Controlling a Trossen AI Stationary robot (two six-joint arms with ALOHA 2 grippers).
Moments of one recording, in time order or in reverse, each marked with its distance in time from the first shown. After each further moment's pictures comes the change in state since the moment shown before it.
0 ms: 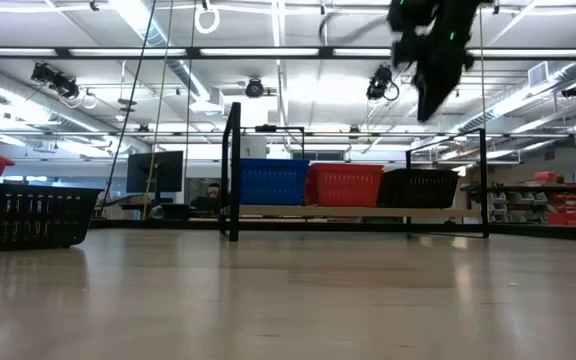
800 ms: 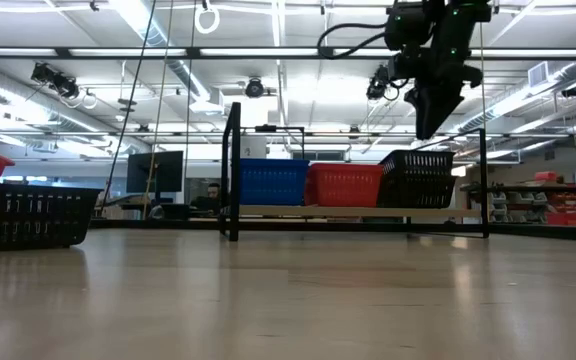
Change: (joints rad) left arm 0.094 0.000 0.010 0.251 0.085 0.150; right arm 0.002 0.034 -0.105 0.086 -0.049 -0.121
